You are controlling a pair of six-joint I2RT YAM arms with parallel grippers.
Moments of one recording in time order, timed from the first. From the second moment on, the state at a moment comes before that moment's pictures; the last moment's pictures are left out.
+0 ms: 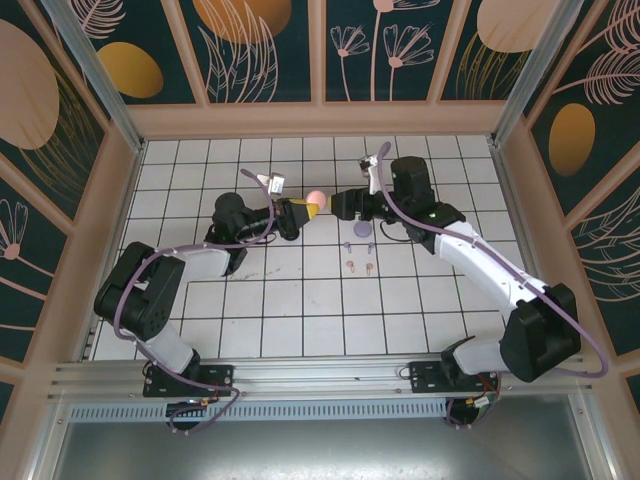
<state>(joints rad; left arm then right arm) -0.44 1.66 0.72 1.00 0.85 -0.77 0.50 1.37 1.07 -0.18 -0.53 0.38</state>
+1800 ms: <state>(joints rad) -0.45 1.62 0.75 0.99 0.96 -0.77 0.44 1.38 0.99 -0.03 -0.70 0.46</state>
